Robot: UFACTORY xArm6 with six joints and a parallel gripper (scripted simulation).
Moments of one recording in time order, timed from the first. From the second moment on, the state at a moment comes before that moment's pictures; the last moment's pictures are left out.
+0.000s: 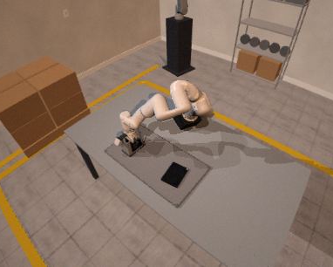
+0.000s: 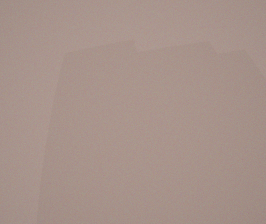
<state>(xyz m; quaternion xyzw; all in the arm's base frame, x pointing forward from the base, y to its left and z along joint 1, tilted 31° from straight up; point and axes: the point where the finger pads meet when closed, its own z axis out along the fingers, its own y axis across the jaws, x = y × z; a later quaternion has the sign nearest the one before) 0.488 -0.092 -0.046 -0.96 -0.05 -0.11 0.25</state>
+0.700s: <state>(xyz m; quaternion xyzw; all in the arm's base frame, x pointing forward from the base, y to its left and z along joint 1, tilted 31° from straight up) 0.486 -0.098 -0.036 -0.96 -0.05 -0.11 0.25</state>
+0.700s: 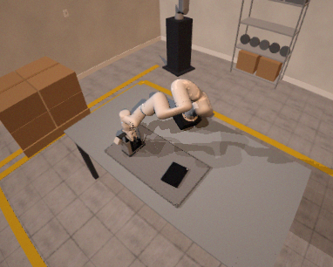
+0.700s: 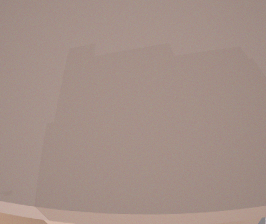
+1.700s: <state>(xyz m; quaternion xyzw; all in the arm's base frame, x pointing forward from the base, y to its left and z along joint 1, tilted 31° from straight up) 0.482 -0.111 -0.013 -0.96 -0.05 -0.11 0.25</state>
